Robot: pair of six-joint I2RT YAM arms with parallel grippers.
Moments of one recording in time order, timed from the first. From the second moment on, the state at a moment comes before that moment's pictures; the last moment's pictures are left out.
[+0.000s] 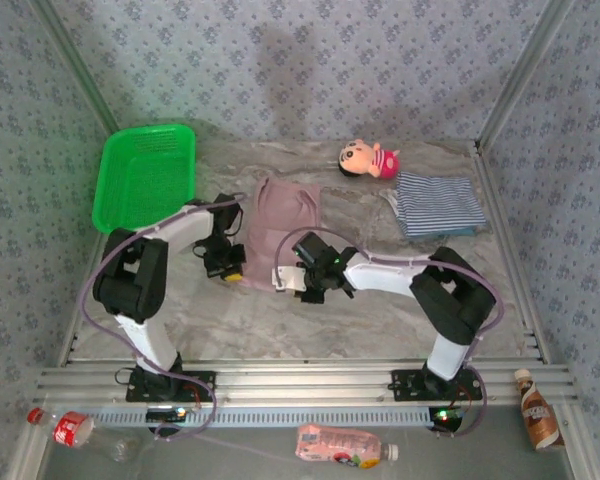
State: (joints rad) left arm -0.36 1.76 1.16 -1.01 0.20 -0.58; right arm 0.88 1.71 0.97 -0.31 -0.20 -0.73
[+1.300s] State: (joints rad) left arm -0.31 1.79 1.61 -1.31 0.16 -0.49; right arm 0.73 1.77 1.34 -0.75 -0.85 -0.50
